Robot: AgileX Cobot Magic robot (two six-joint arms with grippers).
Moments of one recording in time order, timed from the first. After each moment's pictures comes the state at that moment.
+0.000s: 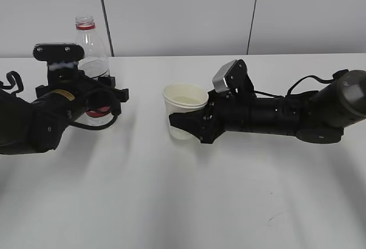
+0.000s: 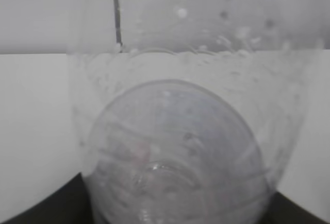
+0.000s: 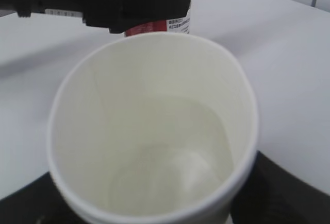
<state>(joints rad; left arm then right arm) -0.42 1.99 -0.86 -0.33 -0.78 0.11 0.22 2.18 -1.07 -1.04 -0.97 0.58</state>
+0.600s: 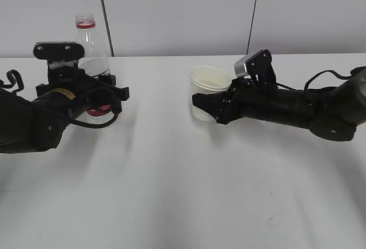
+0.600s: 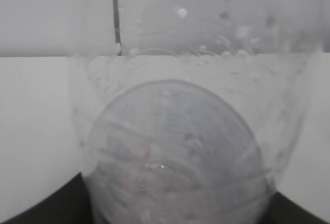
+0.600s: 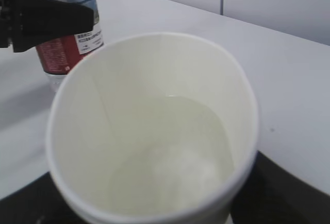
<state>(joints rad) -0.42 1.99 -0.86 -0.33 -0.78 0.11 0.14 2.18 -1.07 -0.91 -0.93 0.53</state>
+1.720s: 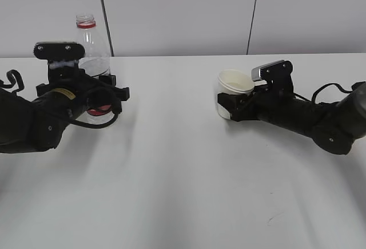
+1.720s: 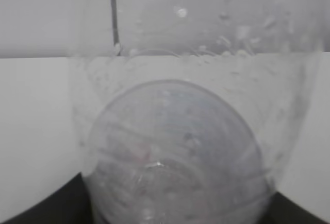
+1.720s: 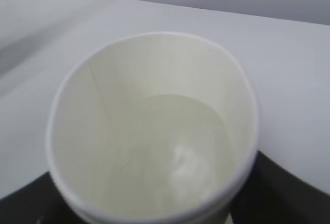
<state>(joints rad) -0.42 1.99 -0.86 -0.32 -0.78 0.11 0.08 2.28 -1.07 -0.63 -0.89 0.37</state>
